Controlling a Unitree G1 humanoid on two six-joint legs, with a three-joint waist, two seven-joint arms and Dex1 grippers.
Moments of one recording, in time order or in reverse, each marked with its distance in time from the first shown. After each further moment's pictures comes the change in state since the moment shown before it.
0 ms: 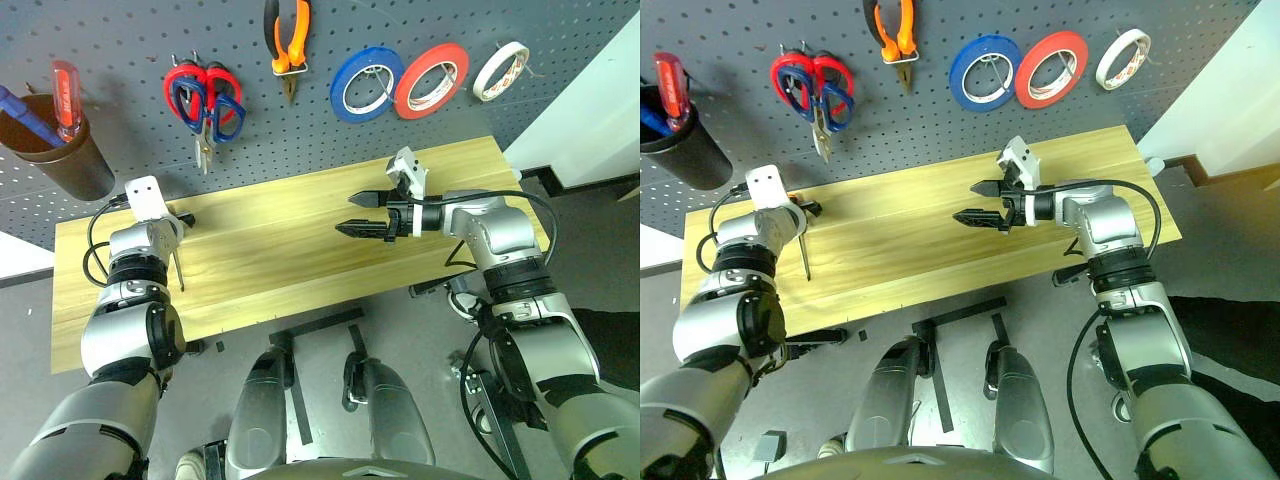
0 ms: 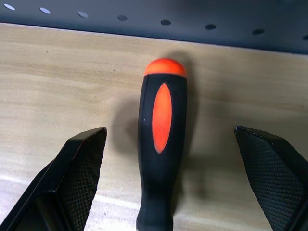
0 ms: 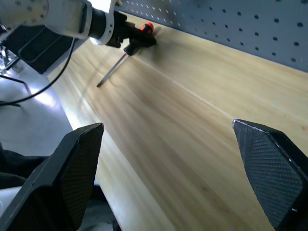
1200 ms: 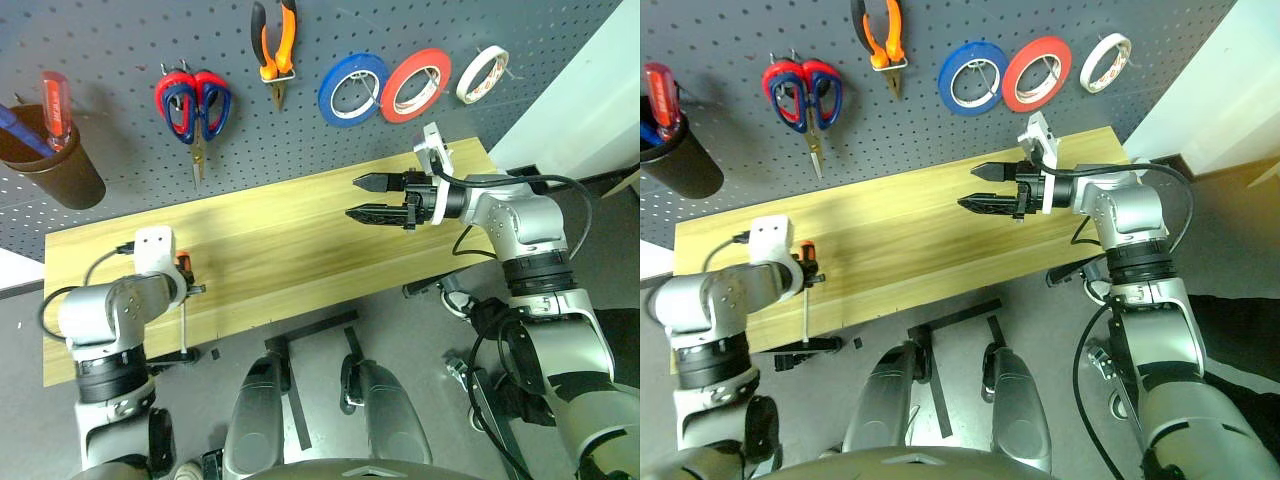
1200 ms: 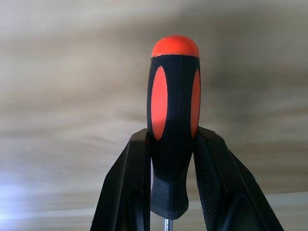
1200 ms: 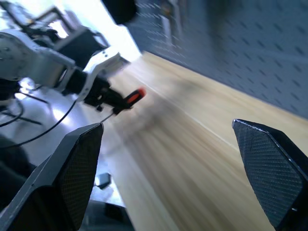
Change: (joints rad) left arm 0.630 -0.048 -0.049 -1.440 -0.254 0.924 -0.009; right arm -0.038 -0.041 -0.065 -0.022 0.131 -0.006 0.175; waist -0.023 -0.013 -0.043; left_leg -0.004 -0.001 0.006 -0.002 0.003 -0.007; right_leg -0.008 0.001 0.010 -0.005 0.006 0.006
